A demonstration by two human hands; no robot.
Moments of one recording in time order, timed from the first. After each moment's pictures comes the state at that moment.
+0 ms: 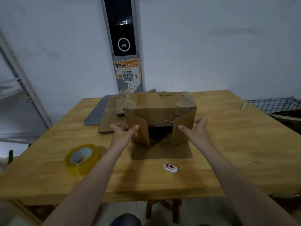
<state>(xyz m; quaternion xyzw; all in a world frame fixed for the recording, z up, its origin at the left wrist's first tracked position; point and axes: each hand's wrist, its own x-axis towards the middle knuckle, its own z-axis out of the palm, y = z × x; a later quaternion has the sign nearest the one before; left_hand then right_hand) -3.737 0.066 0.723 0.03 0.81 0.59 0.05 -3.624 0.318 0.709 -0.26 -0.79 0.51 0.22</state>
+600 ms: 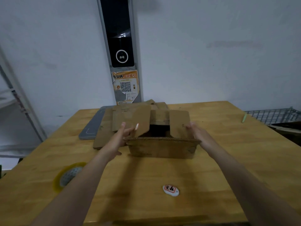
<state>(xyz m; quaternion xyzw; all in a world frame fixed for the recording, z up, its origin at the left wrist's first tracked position) -3.800 0.065 0.743 0.11 0.79 0.57 0.20 -3.655 0.360 0.742 -0.23 -0.82 0.51 0.14</state>
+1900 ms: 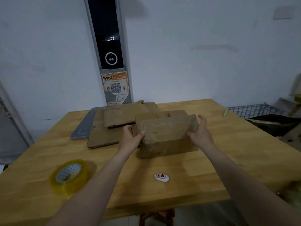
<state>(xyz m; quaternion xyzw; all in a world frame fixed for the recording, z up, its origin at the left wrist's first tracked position) -3.750 0.121 0.721 0.13 0.82 0.55 0.07 -3.608 0.368 0.726 -0.31 -0.81 0.42 0.25</state>
